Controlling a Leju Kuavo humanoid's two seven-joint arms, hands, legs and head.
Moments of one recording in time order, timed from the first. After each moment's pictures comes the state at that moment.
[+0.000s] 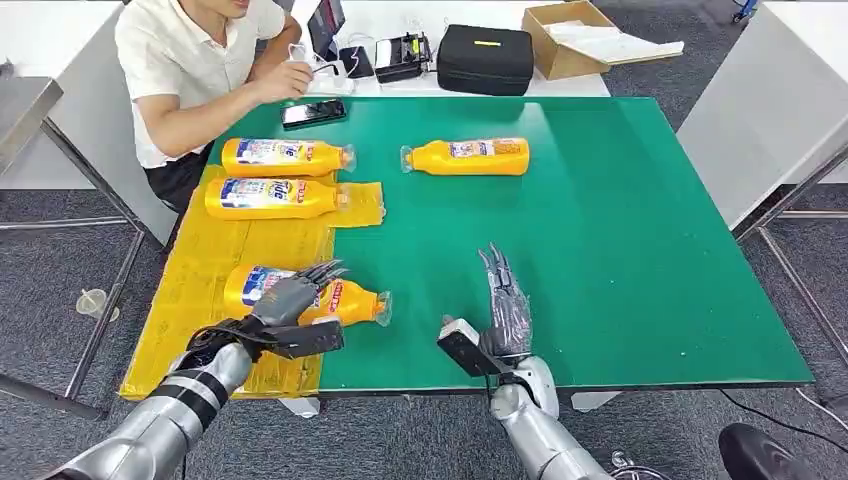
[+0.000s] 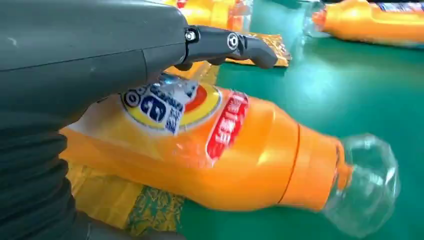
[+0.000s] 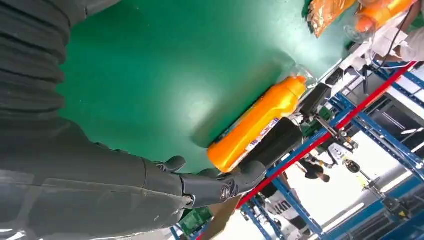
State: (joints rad) left arm -0.59 0.00 -0.55 -0.66 -0.72 0.04 -0.43; right arm -0.31 0.10 0.28 -0.72 0.66 -0.61 -0.70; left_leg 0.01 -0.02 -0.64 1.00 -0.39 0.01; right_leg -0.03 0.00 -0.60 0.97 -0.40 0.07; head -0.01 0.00
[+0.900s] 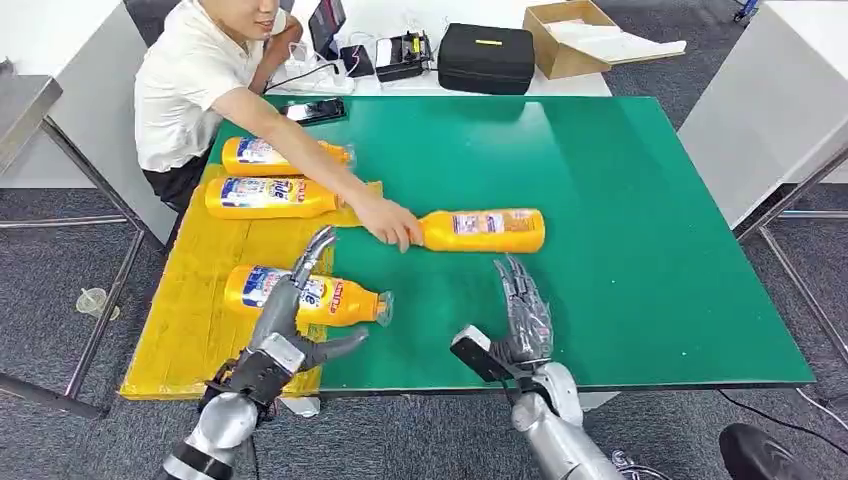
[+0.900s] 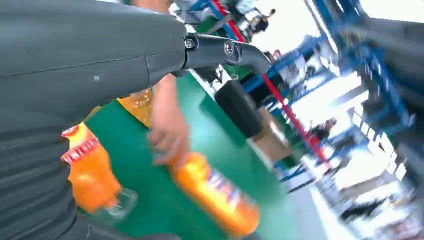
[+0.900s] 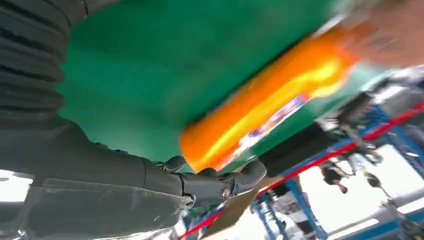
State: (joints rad) left arm -0.20 -0.04 -0.51 -1.40 -0.24 0.12 -0.45; right arm -0.27 0.00 0.28 -0.78 0.88 -0.60 -0.49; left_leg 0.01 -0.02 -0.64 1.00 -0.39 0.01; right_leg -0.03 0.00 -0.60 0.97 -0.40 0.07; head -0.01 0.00
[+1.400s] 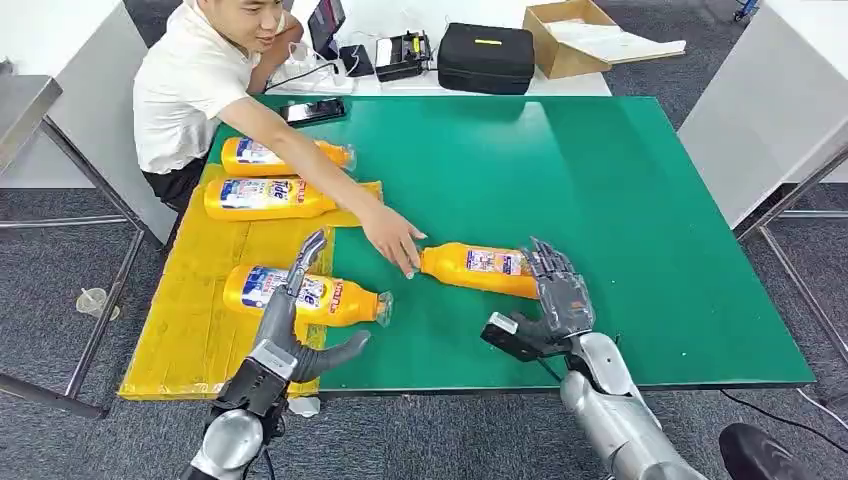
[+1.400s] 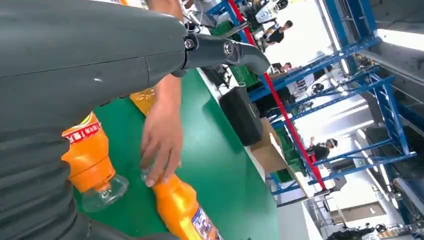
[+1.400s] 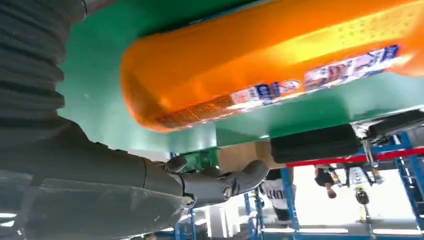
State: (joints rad) left arm -0.14 -0.07 -0.50 -1.44 -0.24 0.16 -0.43; right arm -0.32 -0.18 0.32 -0.83 1.07 -0.46 -0.36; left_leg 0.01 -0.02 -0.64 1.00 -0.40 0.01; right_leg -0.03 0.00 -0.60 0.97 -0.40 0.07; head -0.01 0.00
